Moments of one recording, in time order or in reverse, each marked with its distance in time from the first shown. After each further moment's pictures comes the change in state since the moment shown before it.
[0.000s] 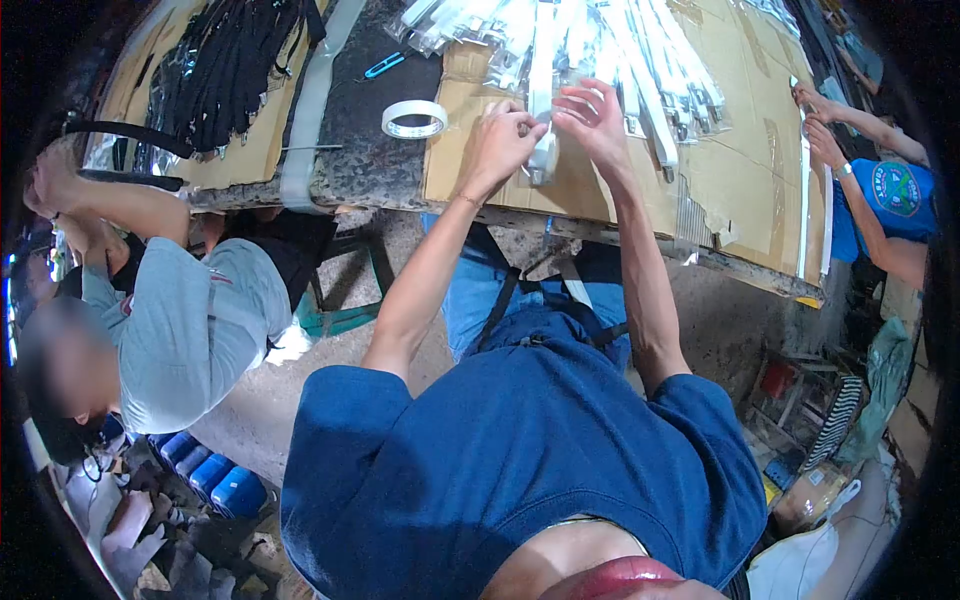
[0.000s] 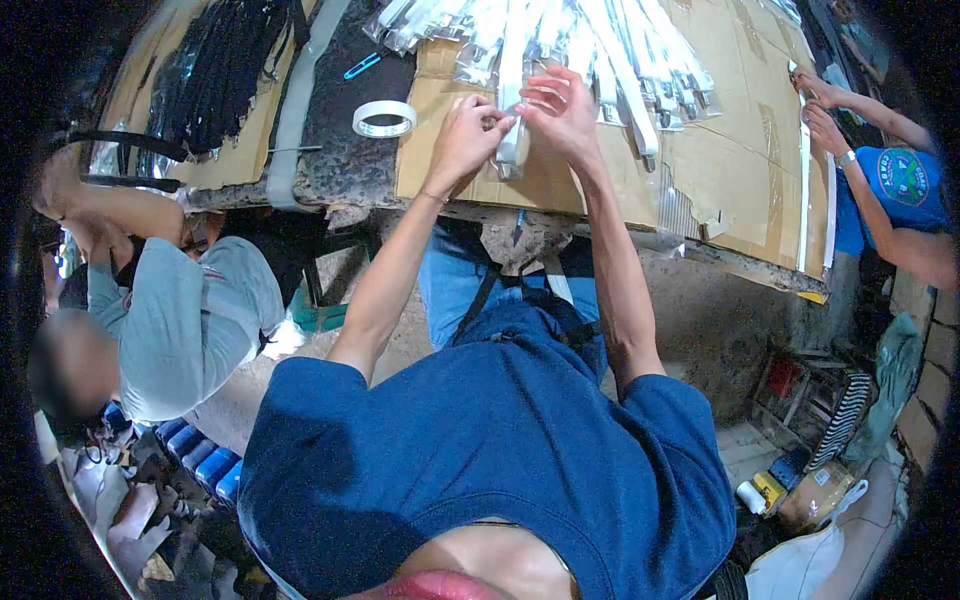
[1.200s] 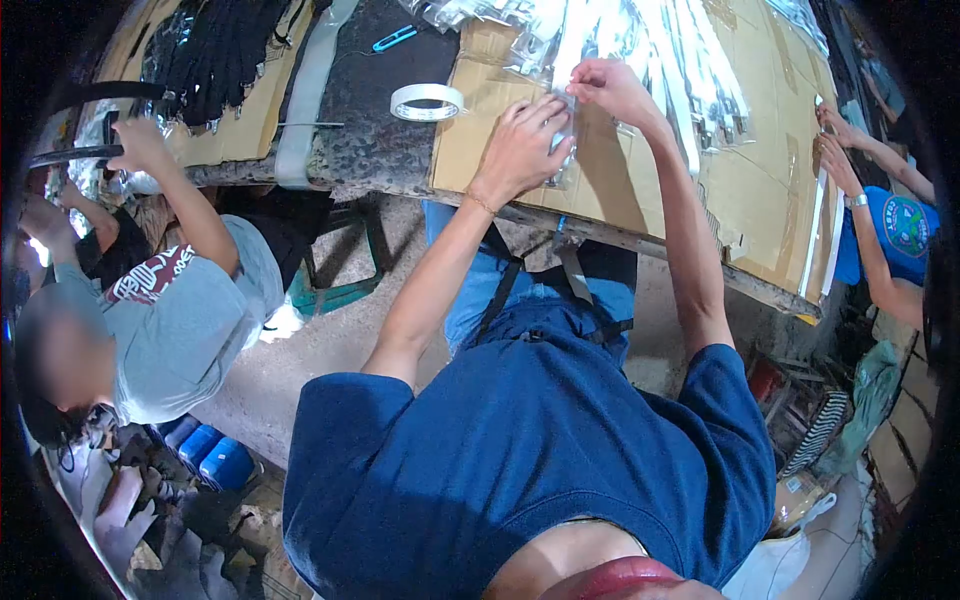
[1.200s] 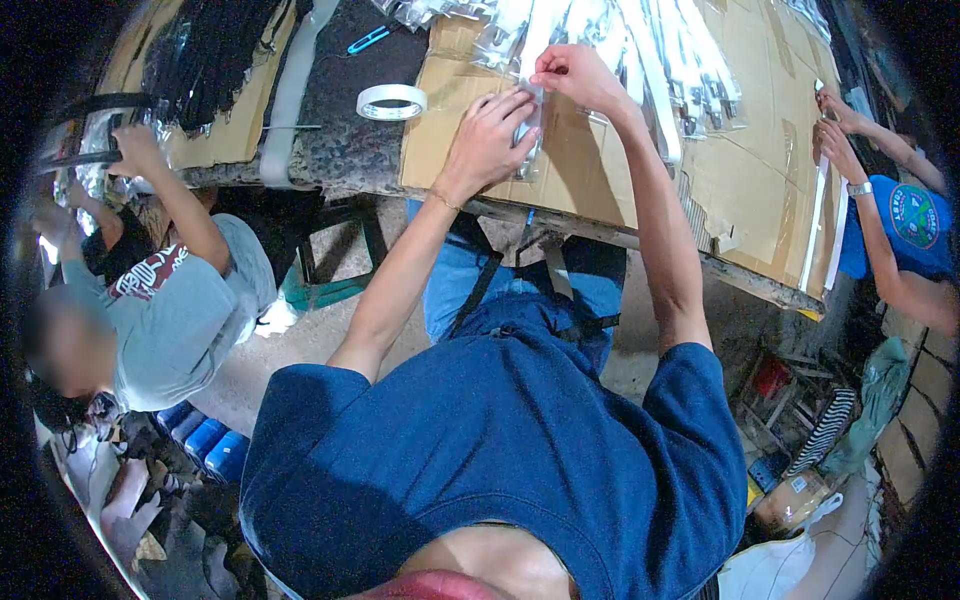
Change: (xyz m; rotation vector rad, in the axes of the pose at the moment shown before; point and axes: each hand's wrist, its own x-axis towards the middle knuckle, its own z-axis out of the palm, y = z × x) left_hand -0.013 -0.014 0.020 0.187 0.134 0.365; right_hand 0.083 0.002 -0.020 -0.645 -0.537 0.104
